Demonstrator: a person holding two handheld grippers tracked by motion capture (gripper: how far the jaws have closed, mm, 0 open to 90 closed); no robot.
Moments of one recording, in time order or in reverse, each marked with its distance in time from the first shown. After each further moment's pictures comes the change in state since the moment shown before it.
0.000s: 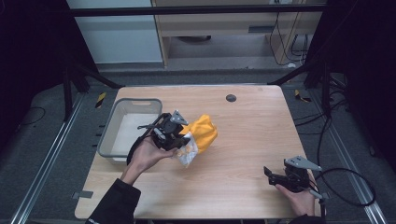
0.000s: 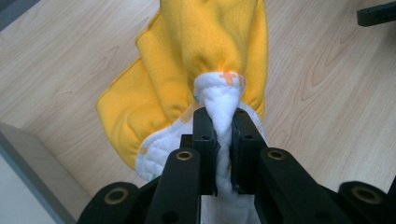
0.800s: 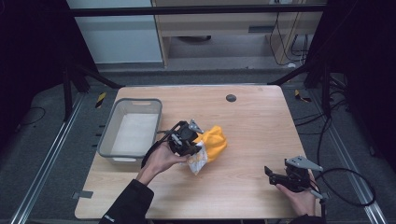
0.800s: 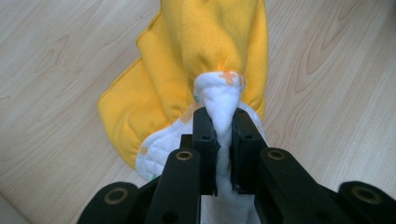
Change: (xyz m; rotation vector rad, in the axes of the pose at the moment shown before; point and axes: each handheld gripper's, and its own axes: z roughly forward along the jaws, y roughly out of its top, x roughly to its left) left arm -0.015 0.003 0.052 0.074 -0.062 0.036; right arm -0.002 0.000 -0.001 -0.010 -0.003 0.006
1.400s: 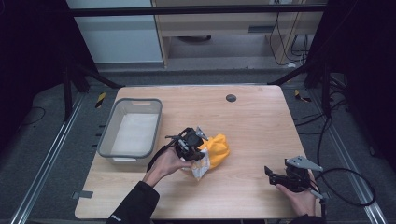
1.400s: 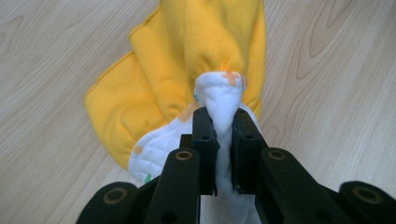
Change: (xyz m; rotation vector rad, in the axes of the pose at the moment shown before) left arm -0.006 -0.006 0.032 0.050 -0.035 0.017; right arm 0.000 0.000 0.000 -0.001 0.000 -0.002
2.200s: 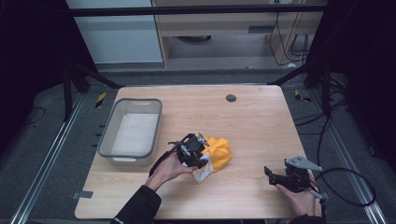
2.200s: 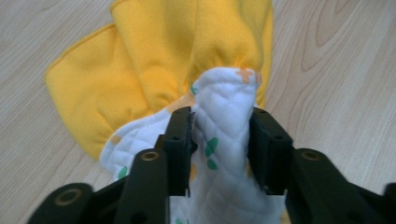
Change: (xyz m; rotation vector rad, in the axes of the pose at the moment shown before) left arm -0.005 -0.011 0.020 -0.001 0.007 -0.002; right arm 0.001 -0.001 0.001 0.004 -0.002 -0.008
